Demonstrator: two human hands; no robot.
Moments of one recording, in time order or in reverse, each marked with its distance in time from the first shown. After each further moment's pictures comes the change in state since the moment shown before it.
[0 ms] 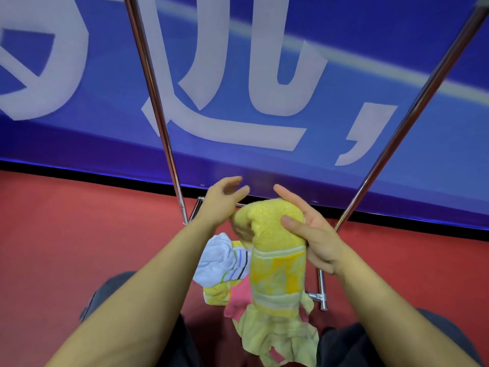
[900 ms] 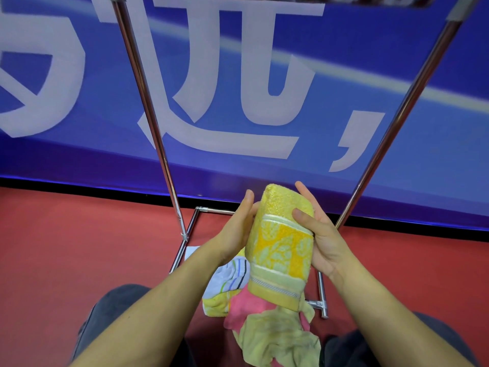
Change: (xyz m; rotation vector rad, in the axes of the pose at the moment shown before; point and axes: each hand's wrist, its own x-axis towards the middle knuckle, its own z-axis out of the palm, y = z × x) left_hand -0.050 0.020 0.034 -0.304 -0.589 -0.086; right_hand 0.001 -0.009 -0.008 0.323 0.256 -0.045
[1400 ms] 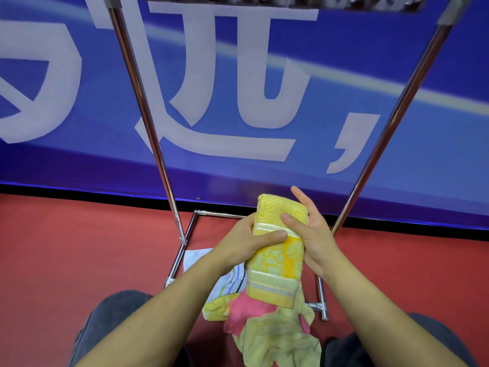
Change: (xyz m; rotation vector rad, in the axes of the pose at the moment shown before) left_hand 0.000 -0.015 0.005 0.135 0.073 0.053; right_hand 0.007 0.011 -0.001 -0.205 0.095 -0.104
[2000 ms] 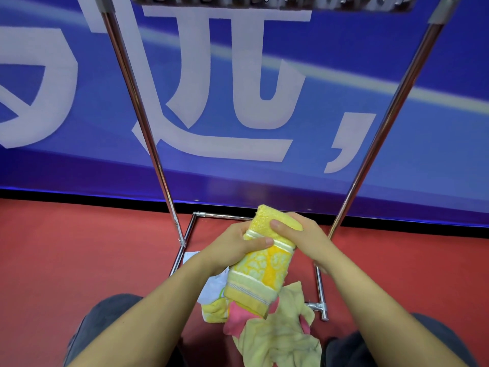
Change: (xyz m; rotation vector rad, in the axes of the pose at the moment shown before) left_hand 0.000 -0.009 -0.014 0.070 -0.041 -0.117; right_hand 0.013 0.002 -0.024 -0.700 -0.005 0.055
